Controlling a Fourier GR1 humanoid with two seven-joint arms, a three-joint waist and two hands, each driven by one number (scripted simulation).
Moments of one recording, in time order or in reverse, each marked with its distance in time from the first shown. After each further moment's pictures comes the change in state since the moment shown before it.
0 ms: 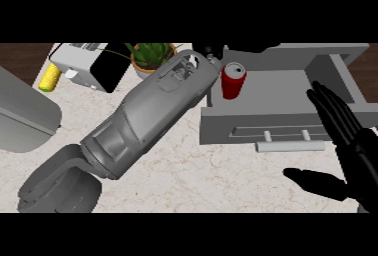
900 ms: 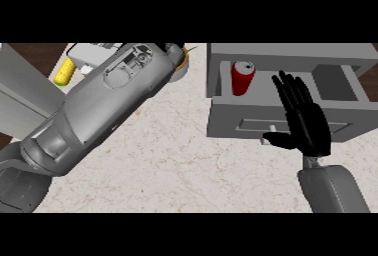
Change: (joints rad) left arm 0.116 0.222 -0.020 -0.308 -0.107 -0.016 0.230; right arm -0.226 0.082 -0.009 0.611 0.278 -0.356 -0.090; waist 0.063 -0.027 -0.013
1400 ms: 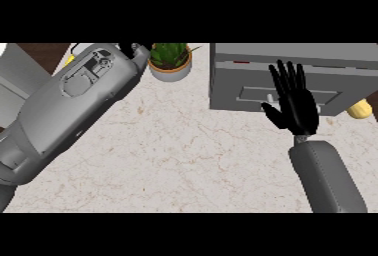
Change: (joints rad) left arm 0.107 0.144 0.004 -0.191 -0.024 -0.044 0.095; right arm -0.199 0.002 -0.074 0.376 0.086 -0.200 -0.046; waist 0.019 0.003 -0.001
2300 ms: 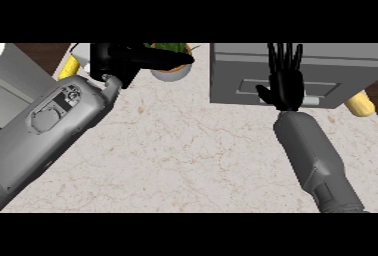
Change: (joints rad) left arm 0.232 0.118 0.015 -0.272 -0.062 -0.001 0.059; right arm -0.330 0.025 -0.126 0.499 0.037 -0.368 0.010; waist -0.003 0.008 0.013
